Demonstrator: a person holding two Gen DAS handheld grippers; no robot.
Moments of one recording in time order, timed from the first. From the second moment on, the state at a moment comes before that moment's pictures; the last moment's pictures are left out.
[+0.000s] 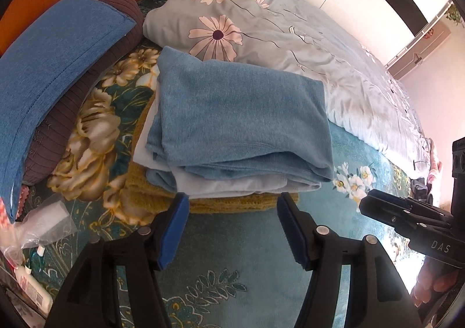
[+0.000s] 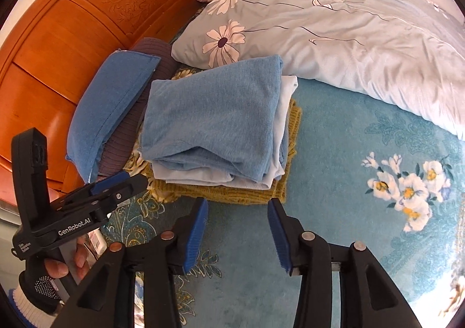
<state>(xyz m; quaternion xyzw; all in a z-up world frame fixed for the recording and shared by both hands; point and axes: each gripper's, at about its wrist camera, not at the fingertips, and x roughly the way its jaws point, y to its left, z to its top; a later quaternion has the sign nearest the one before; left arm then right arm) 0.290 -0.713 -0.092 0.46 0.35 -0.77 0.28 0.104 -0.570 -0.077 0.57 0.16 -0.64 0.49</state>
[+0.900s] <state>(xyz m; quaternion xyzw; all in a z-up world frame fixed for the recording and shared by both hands) 0.301 -0.571 -0.034 0.45 0.34 -0.73 0.37 0.130 -0.447 -0.025 0.53 0.19 -0.65 0.51</state>
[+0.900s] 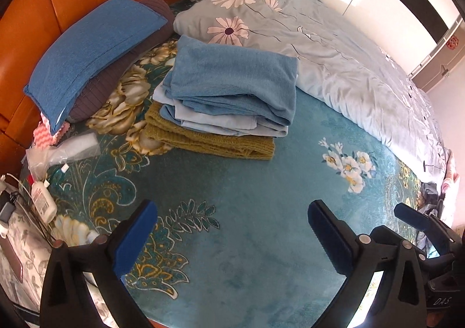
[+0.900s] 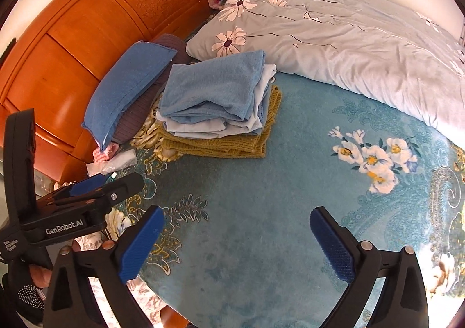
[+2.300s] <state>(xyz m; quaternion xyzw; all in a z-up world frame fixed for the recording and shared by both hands) 0.320 -0.478 -0.012 0.45 0.34 -0.71 0.43 0.157 -0.359 -0.001 0.49 0.23 -0.65 0.54</state>
